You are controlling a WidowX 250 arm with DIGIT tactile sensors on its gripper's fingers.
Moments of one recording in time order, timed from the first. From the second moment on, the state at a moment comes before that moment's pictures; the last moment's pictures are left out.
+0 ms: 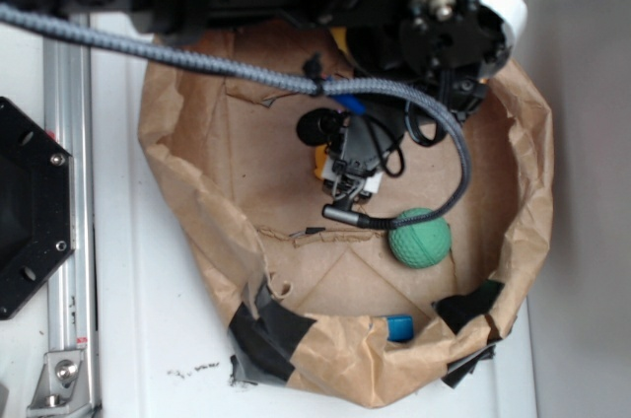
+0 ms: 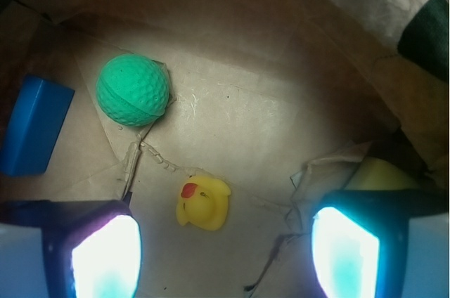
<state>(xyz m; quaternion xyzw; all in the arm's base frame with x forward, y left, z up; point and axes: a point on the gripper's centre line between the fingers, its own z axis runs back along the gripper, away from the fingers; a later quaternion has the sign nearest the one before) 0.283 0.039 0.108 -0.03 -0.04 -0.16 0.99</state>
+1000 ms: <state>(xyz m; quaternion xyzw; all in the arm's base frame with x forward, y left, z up) 0.300 0.033 0.005 -0.01 0.01 -0.22 0.98</state>
